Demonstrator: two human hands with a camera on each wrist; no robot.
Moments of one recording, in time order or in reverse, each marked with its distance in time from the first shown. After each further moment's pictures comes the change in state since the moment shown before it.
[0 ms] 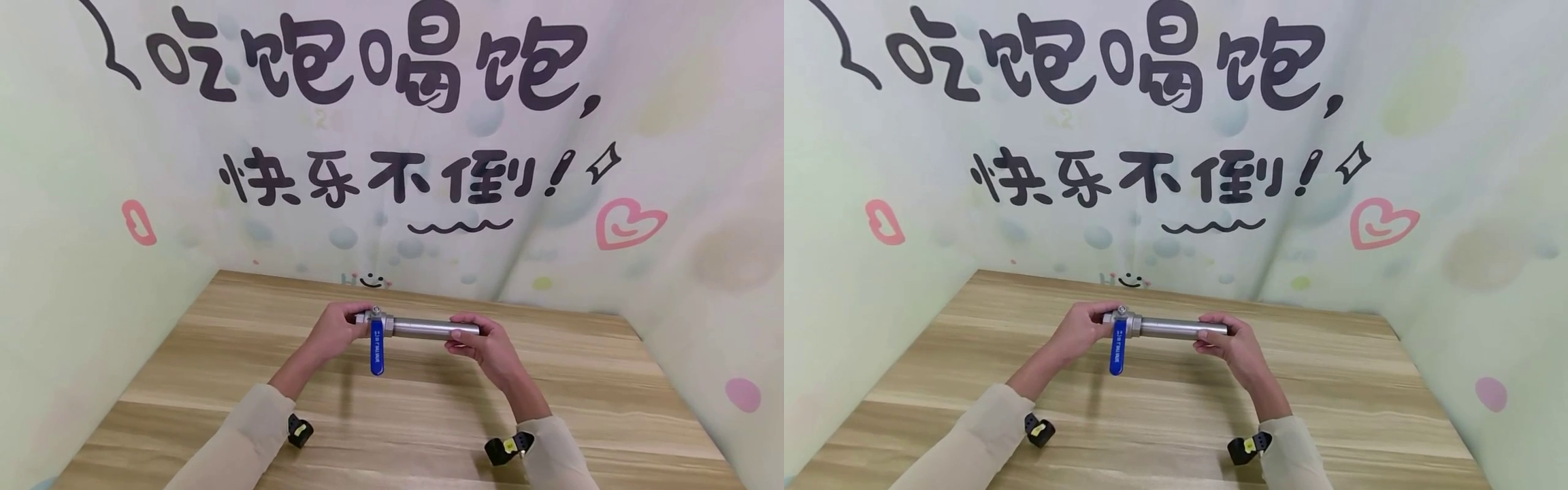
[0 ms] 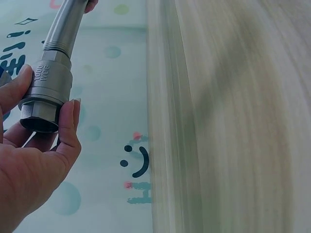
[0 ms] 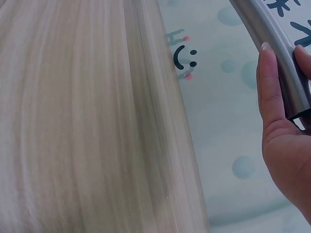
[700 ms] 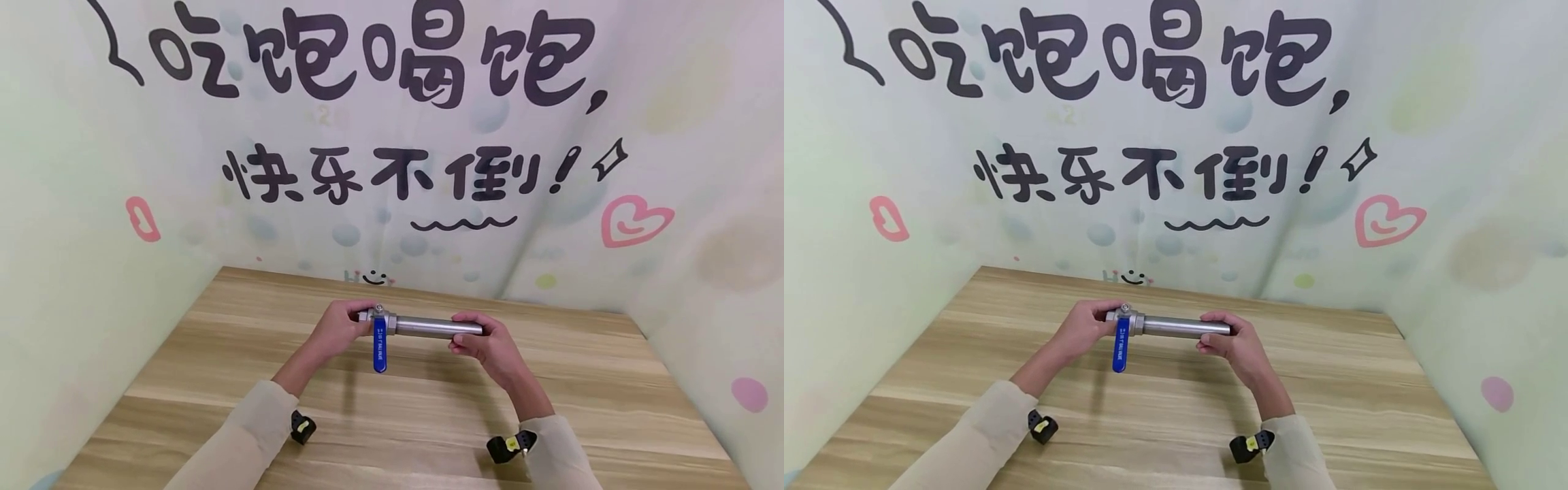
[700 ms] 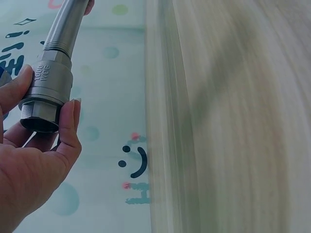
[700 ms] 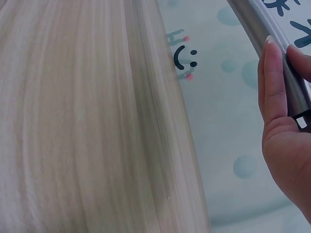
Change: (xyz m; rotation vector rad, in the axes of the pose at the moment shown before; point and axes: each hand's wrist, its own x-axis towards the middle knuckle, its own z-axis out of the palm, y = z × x) left_hand 0.001 -0.003 0.000 -0.013 -0.011 0.007; right_hand 0.000 0.002 -0.001 0.024 -0.032 -0.006
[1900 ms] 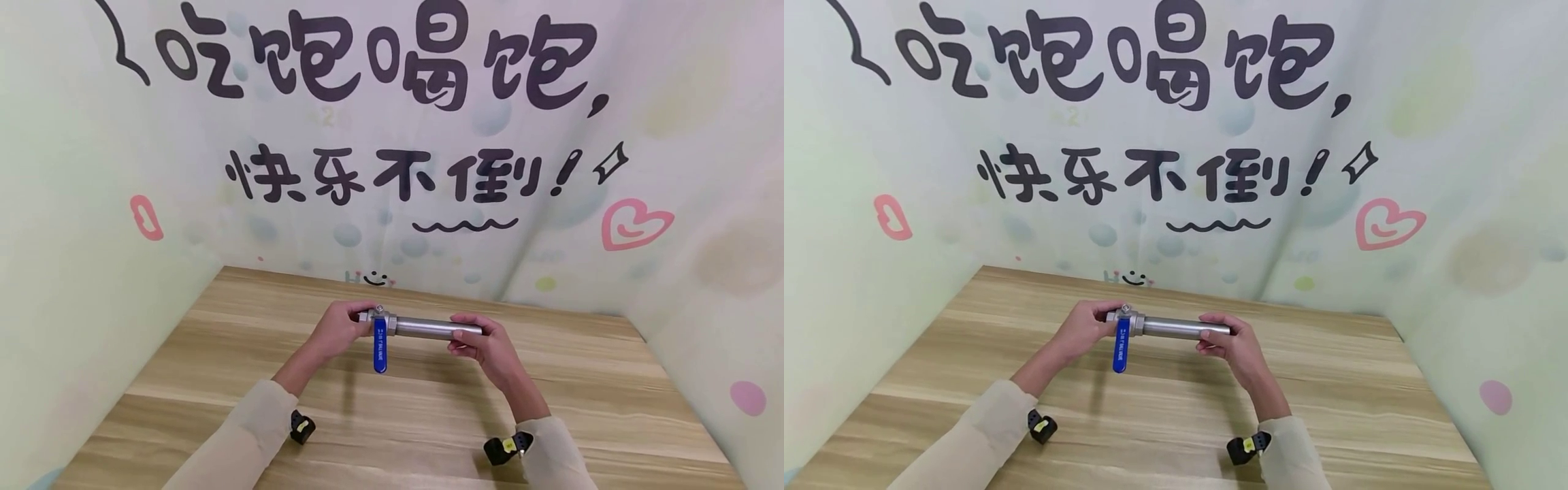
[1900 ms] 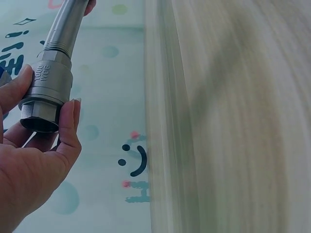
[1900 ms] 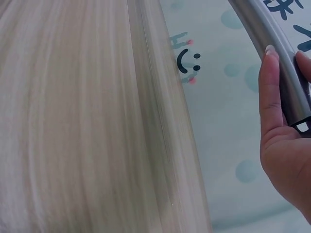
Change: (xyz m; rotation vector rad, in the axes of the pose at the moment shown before) left_hand 0.000 -0.004 -0.001 0.049 0.013 -0.005; right_hand 0.001 0.001 0.006 -0.021 0.046 0.008
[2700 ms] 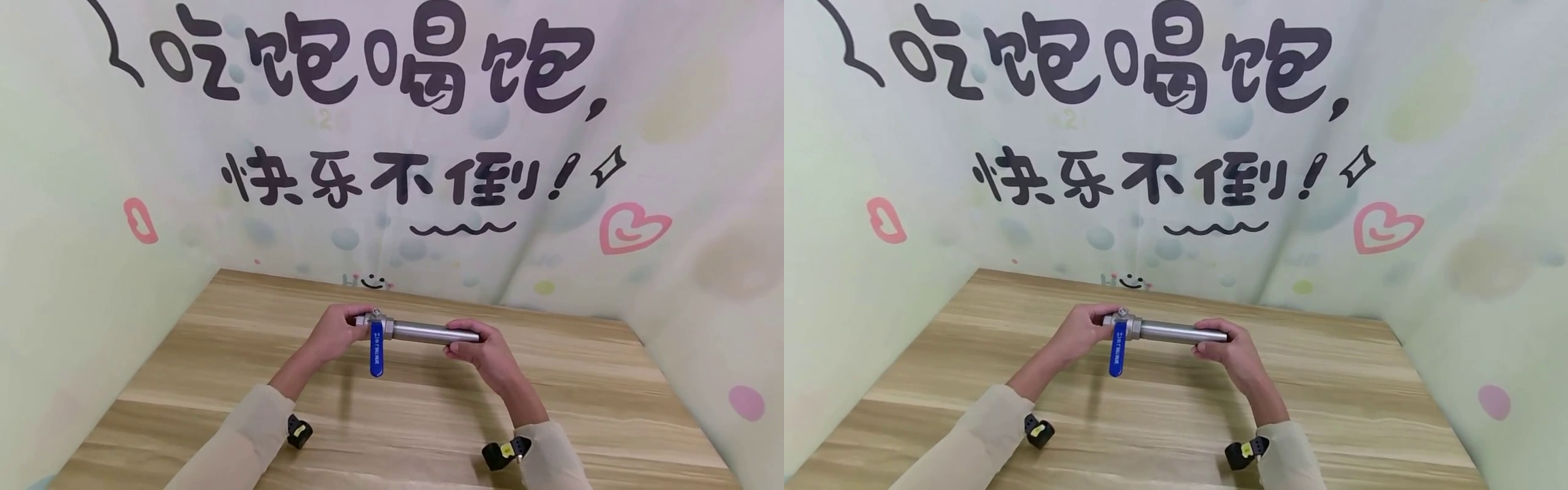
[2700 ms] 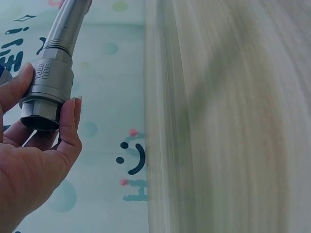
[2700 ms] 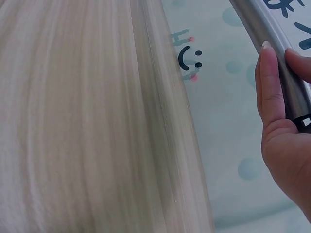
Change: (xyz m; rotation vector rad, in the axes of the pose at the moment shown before) left_hand 0.002 -0.001 0.000 0.006 -0.003 0.017; right_hand 0.002 0.006 -0.007 -0.019 -0.059 -0.024
